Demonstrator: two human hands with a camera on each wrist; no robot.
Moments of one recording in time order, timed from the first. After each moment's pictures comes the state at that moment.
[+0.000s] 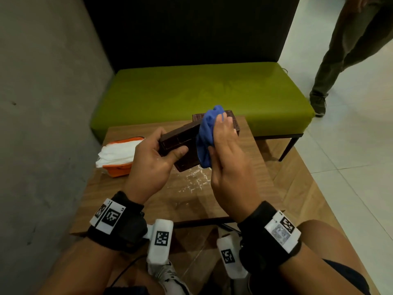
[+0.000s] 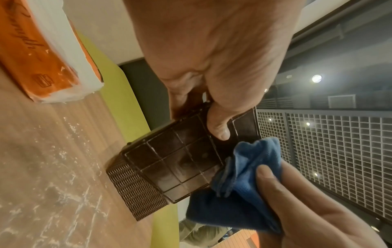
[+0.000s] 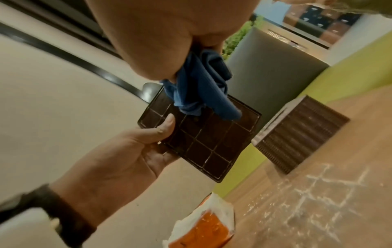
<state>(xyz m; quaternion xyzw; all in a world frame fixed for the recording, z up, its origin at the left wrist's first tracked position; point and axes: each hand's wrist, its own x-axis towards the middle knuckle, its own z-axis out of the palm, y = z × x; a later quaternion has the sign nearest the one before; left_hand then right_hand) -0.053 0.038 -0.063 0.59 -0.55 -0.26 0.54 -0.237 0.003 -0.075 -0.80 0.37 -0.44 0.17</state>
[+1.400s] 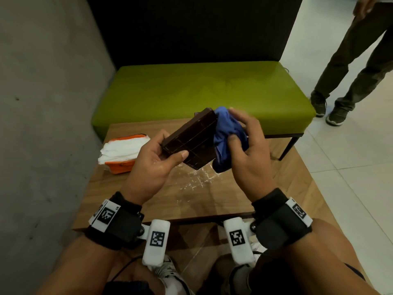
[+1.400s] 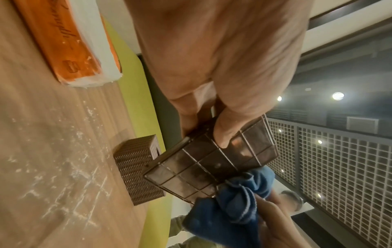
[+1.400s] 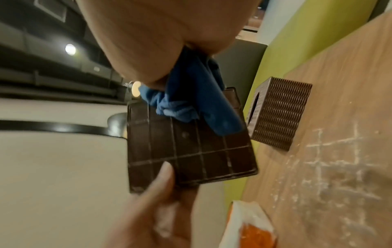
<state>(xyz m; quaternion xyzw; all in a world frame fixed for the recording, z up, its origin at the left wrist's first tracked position) -0.048 0.052 -0.065 0.52 -0.54 -0.37 0.55 -0.255 -0.022 -0.063 -0.71 0.38 -0.51 0.31</state>
